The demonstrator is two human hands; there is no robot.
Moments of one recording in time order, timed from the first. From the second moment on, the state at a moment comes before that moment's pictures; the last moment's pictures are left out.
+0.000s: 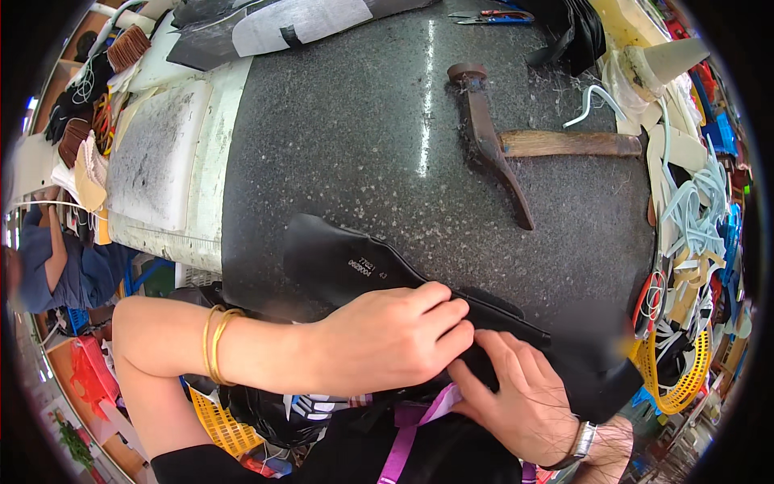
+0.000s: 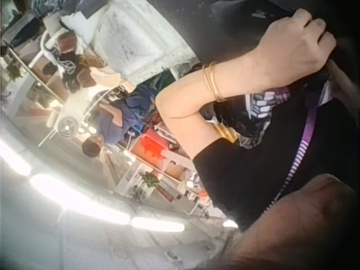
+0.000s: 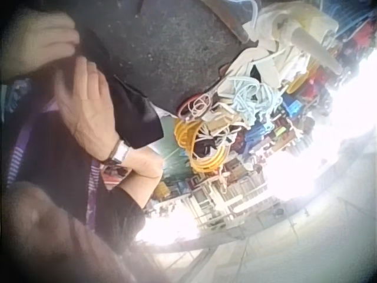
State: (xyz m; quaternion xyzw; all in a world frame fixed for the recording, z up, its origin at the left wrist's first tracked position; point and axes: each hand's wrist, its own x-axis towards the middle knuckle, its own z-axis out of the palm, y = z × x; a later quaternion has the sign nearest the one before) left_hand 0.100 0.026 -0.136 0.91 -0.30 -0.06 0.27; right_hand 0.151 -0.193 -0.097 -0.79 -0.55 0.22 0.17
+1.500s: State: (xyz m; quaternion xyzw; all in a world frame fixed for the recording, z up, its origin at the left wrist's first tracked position) left_hand 0.122 0.007 -0.125 0.88 -0.23 -0.22 0.36; right_hand 0.174 -0.212 -0.109 -0.77 -0.59 0.19 0.14
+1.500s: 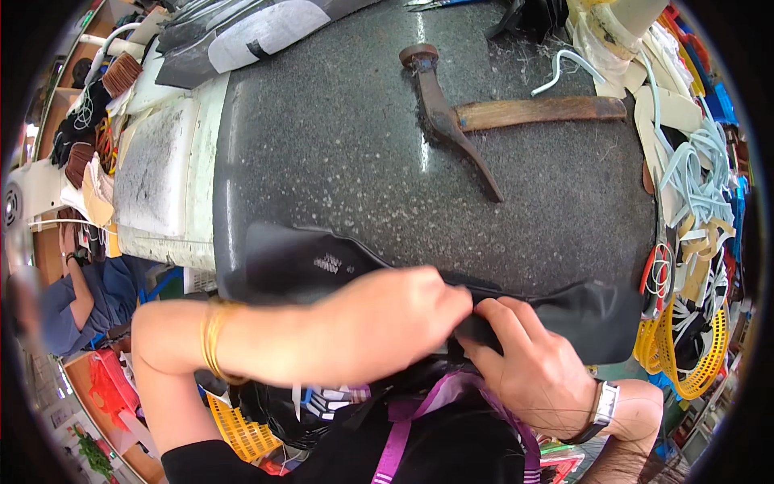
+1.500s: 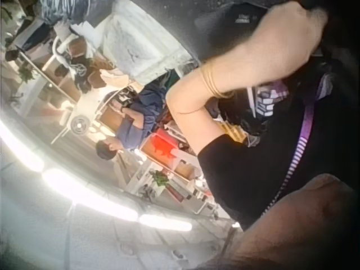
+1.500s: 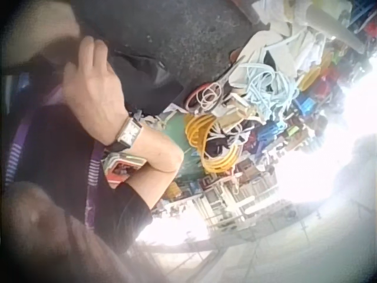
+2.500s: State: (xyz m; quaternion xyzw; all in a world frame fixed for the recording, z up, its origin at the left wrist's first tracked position) left_hand 0.114 -0.006 -0.131 0.90 -0.28 -0.15 0.30; right_hand 0.218 -0.227 -0.116 -0.64 -0.60 0.43 0.21
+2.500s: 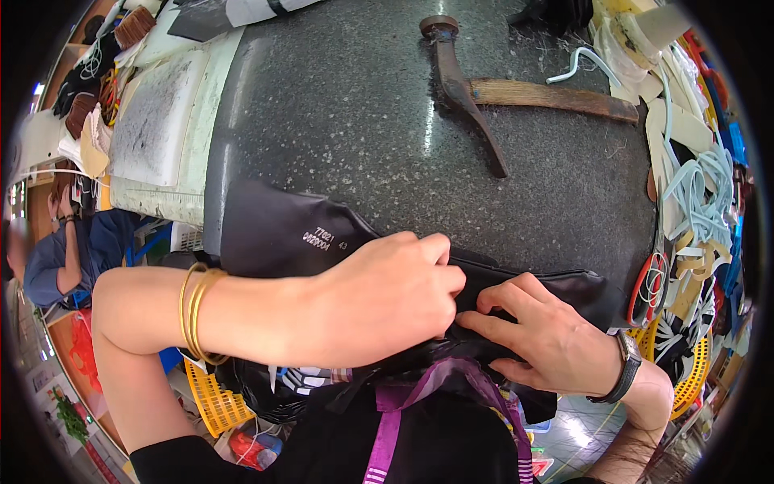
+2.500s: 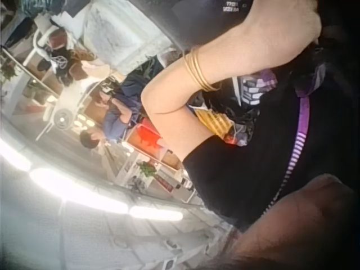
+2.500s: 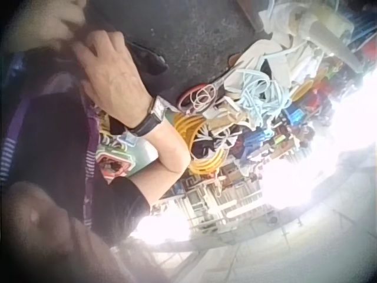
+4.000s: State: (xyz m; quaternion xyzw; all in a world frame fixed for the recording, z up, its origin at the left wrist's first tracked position) left_hand -0.006 -0.020 -0.191 0.89 -0.33 -0.22 0.22; right_hand 0.143 -0.323 -0.170 -0.73 -0.67 0.12 0.09
